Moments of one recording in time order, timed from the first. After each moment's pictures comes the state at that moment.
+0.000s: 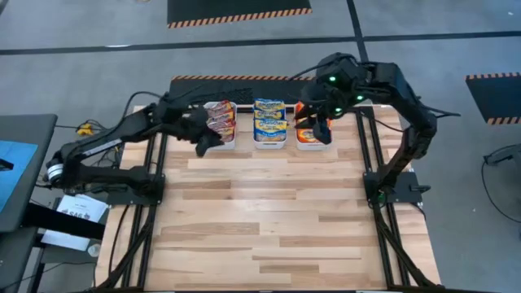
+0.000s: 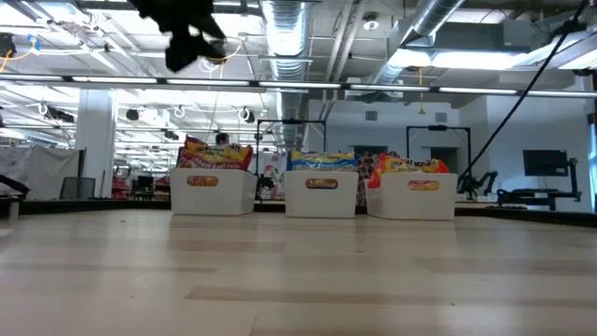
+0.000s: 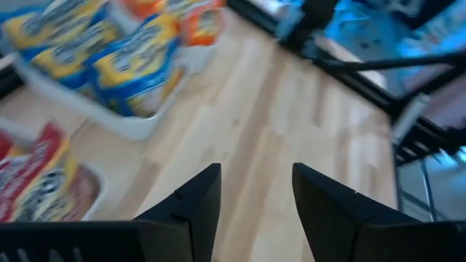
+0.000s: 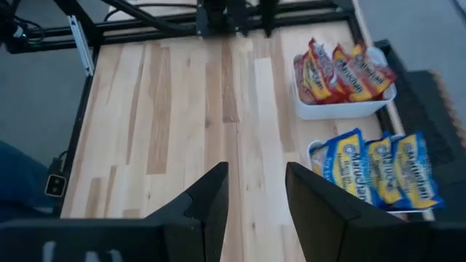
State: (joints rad) left arm 0.50 1.03 1.02 -0.52 0.34 -0.29; right arm -0.27 1.68 2.35 -1.45 -0.23 -0.11
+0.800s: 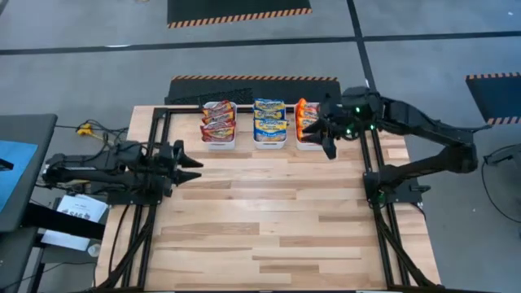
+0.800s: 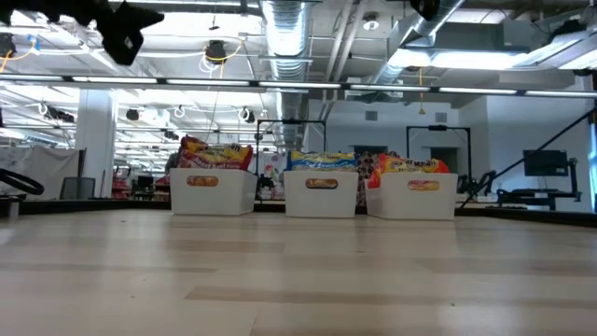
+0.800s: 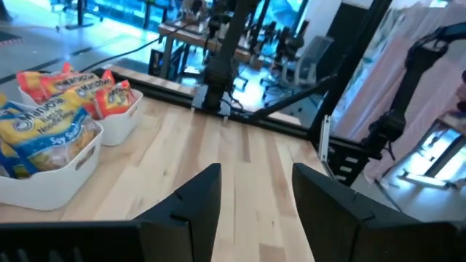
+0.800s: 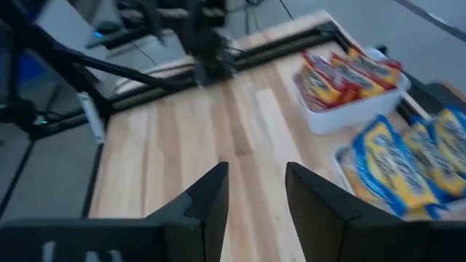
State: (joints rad) left arm -0.02 0.37 0.46 -0.11 -0.01 -0.31; right arm -0.26 1.14 1.37 -0.72 -0.20 0.19
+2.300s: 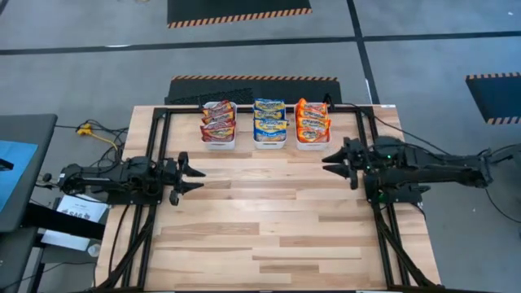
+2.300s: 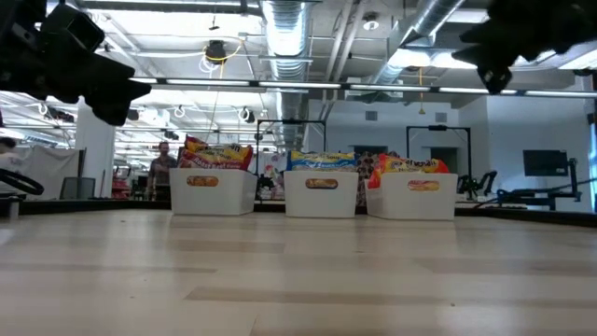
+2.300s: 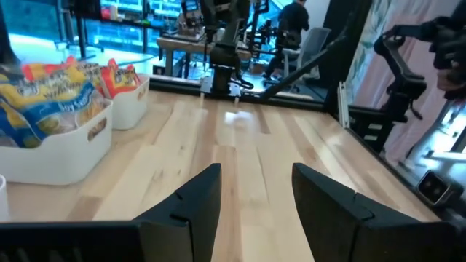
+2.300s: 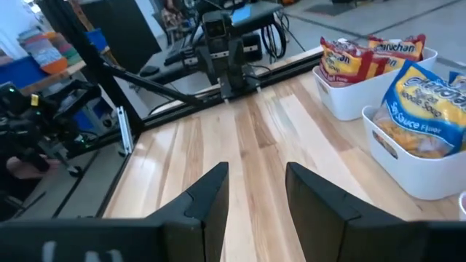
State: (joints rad) left arm -0.03 0.01 0.01 0.03 -0.01 -0.16; right arm -0.12 0.43 0.42 -0.16 -0.10 0.34
